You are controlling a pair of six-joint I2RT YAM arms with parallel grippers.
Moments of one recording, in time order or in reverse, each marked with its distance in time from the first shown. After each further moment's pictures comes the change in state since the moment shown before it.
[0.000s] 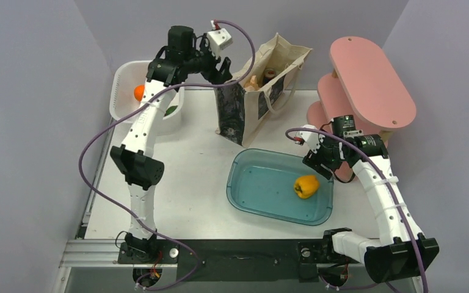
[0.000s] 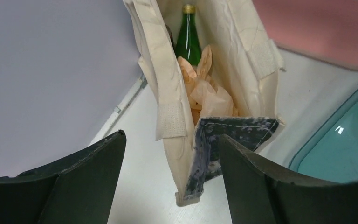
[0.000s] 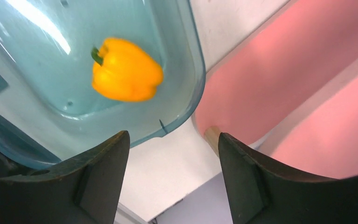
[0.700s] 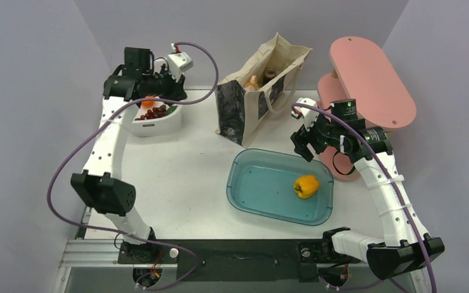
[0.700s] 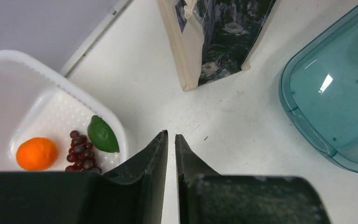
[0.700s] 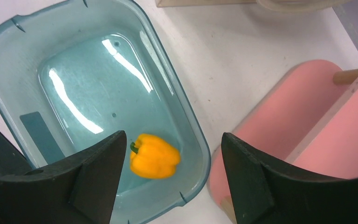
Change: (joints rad) left arm 0.183 -0.319 -0.474 -0.190 0.021 0.151; right arm 0.081 0.014 0.203 0.140 -0.241 0.314
